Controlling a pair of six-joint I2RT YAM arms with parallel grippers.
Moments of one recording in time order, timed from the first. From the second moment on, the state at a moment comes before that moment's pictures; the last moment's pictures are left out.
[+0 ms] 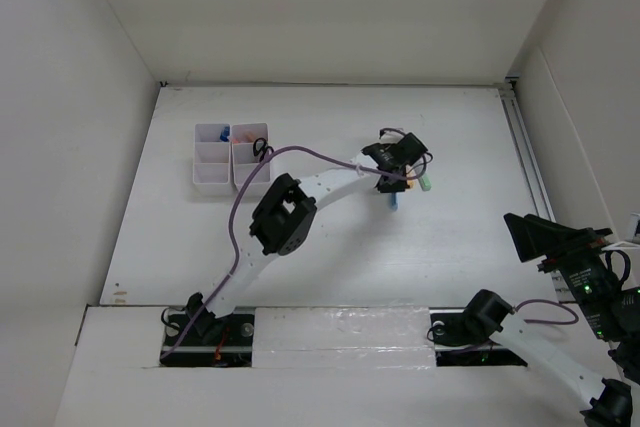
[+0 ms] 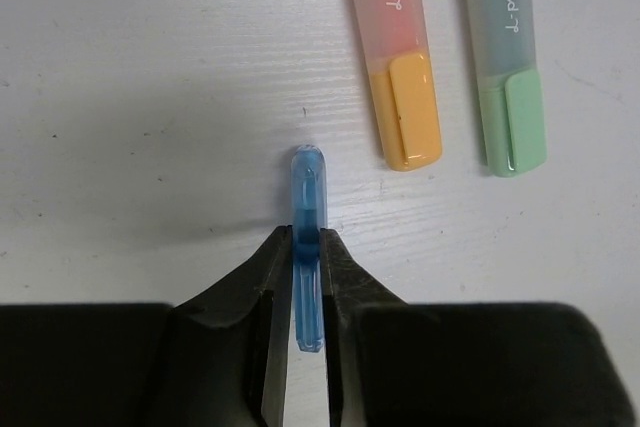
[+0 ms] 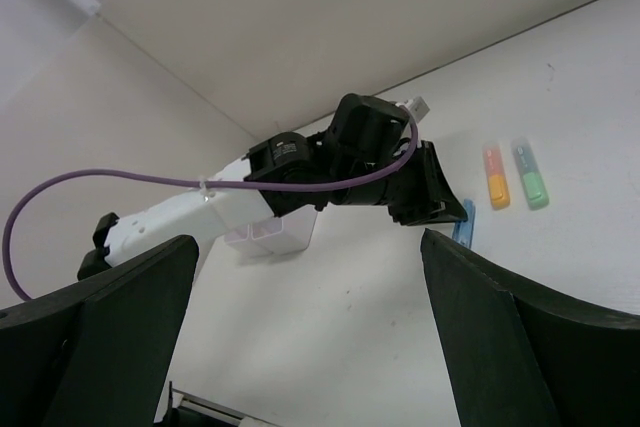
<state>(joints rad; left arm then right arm) -0.95 2.43 2.14 -0.75 -0.25 -0.87 0.79 0.11 1.07 -0.84 0.50 0.65</state>
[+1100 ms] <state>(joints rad) -0.92 2.13 1.83 -0.74 -0.44 -0.82 0.79 0.12 1.07 -0.84 0.50 0.65</state>
